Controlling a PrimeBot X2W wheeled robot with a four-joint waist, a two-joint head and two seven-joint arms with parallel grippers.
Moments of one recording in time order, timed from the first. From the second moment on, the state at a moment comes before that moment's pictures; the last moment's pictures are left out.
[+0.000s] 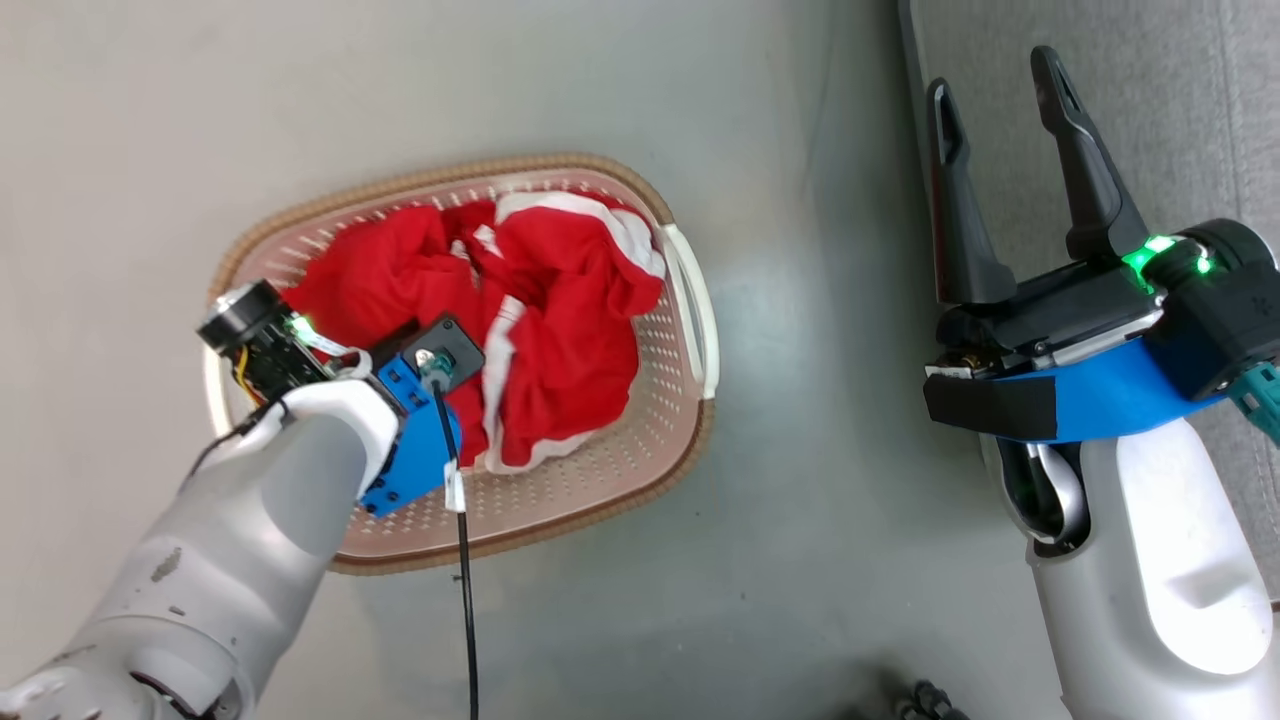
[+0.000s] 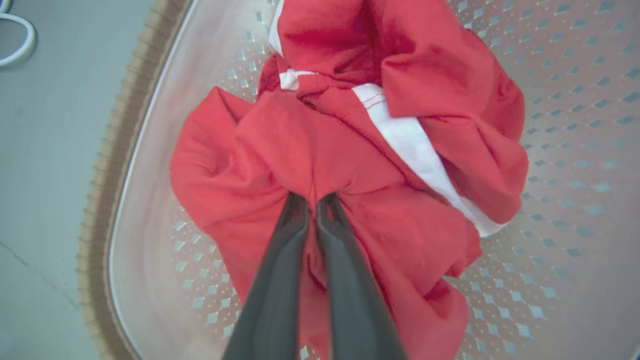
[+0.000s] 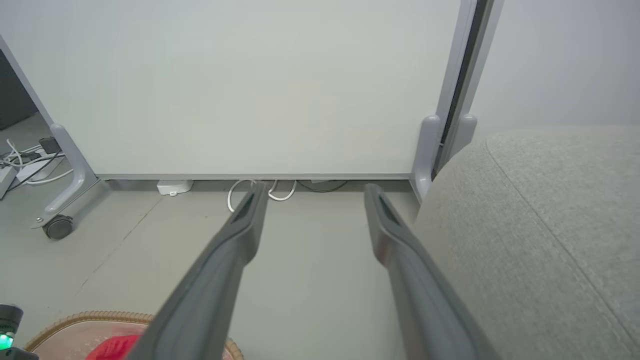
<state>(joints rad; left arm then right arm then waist) -0.99 0.20 -1.18 1.28 -0.29 -0.11 -0.13 -0.52 -0.05 0.11 0.04 0.12 0.13 -0.26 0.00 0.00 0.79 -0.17</state>
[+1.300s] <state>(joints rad) -0.77 0.18 -0.78 0.76 -0.41 -0.06 -0.26 -0.27 -0.05 0.06 0.13 0.08 0.13 -0.26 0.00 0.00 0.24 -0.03</state>
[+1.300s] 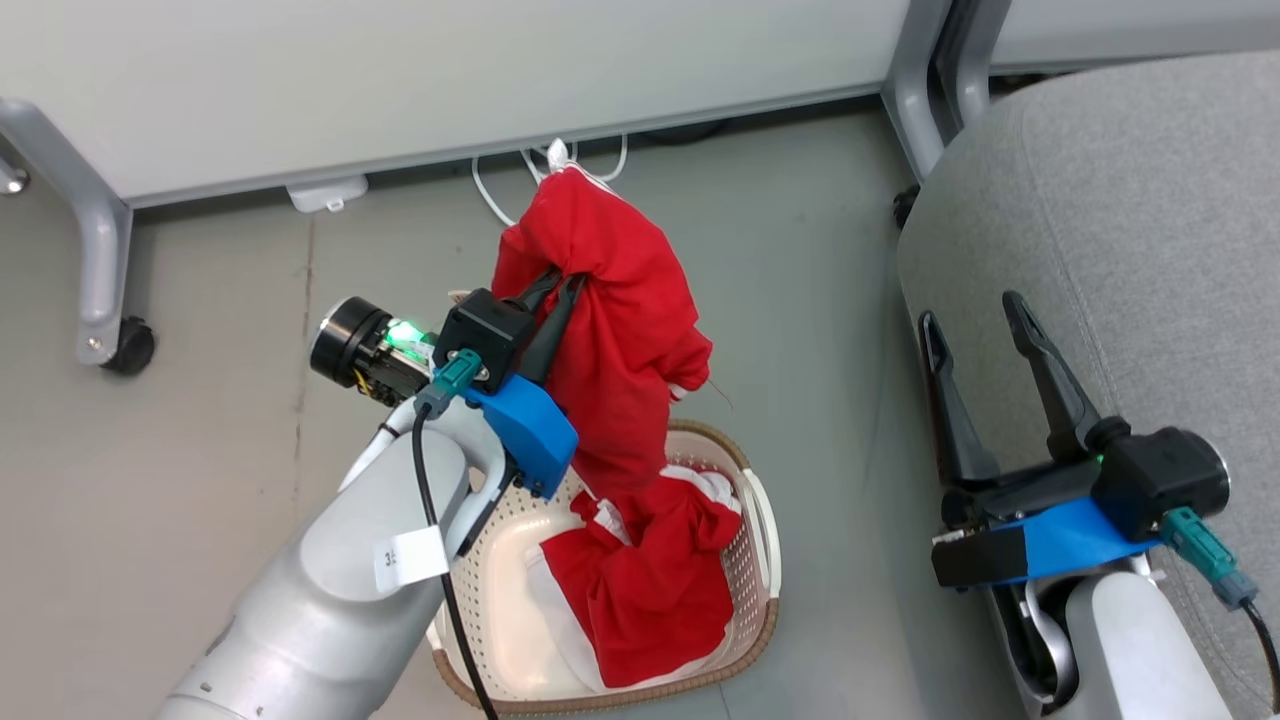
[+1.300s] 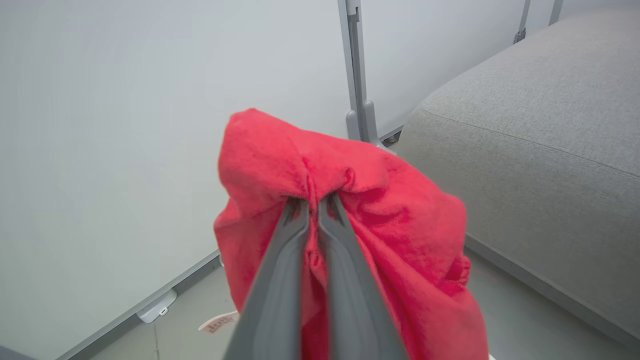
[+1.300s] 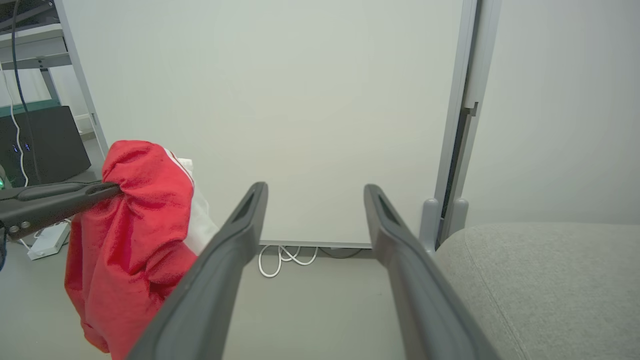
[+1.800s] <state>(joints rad) -0.69 0.12 -0.72 0.67 -0.38 -0.09 -0.26 -0.17 -0.05 0.05 0.14 0.10 0.13 -0.26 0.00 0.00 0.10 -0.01</state>
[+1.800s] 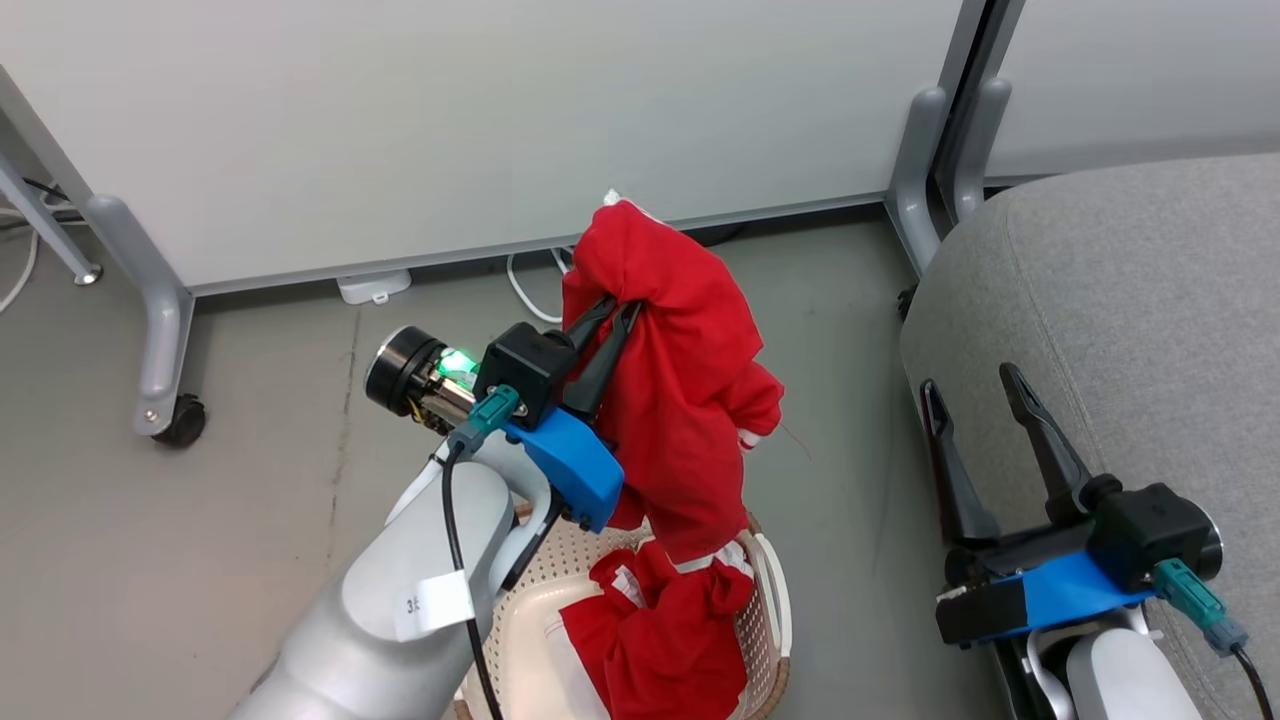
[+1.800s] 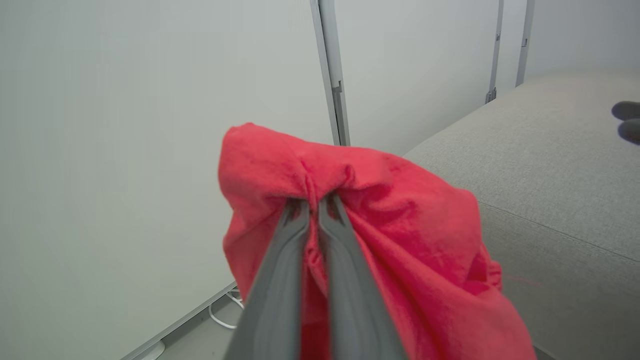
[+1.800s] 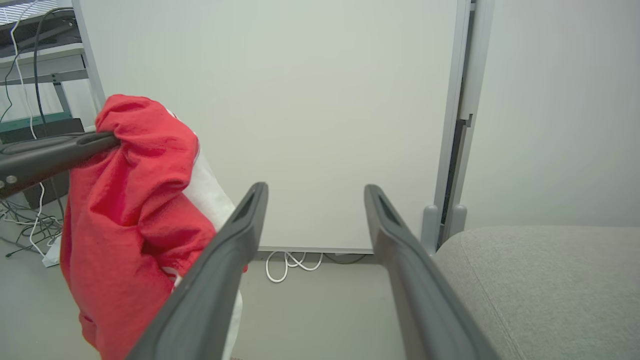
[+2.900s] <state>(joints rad) -0.66 0.08 -0.67 0.65 -0.32 -0.11 -0.26 -0.21 -0.05 0.33 0.20 0.15 0.13 -0.26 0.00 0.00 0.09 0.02</state>
